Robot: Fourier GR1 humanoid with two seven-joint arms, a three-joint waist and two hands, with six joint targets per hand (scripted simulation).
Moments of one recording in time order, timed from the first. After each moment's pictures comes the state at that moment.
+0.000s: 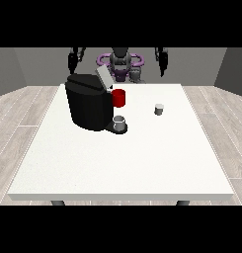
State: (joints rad) left arm -0.02 0.10 -0.04 -1.58 0.01 0.02 0.01; right arm 0.00 -0.13 0.01 -1.59 0.01 0.00 0.00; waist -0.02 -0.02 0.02
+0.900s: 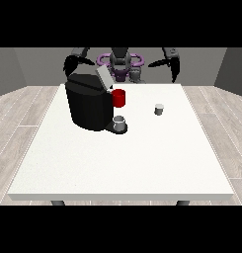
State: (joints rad) left arm -0.17 0.28 0.10 -1.40 -0.01 -0.10 -0.11; right arm -0.03 -0.03 -0.04 -1.57 -0.01 -0.10 -0.10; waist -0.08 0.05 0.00
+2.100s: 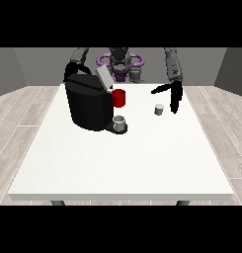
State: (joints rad) left arm -0.50 0.40 0.13 -0.85 -0.19 -0.12 -0.15; right arm -0.17 -0.03 -0.01 -1.53 0.00 -0.13 -0.03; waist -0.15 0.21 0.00
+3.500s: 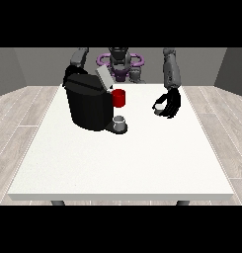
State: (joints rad) left arm -0.63 0.42 0.07 -0.56 -0.49 0.14 -0.27; right arm -0.21 -0.02 -0.01 -1.48 0.02 -0.15 -0.01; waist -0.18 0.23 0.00
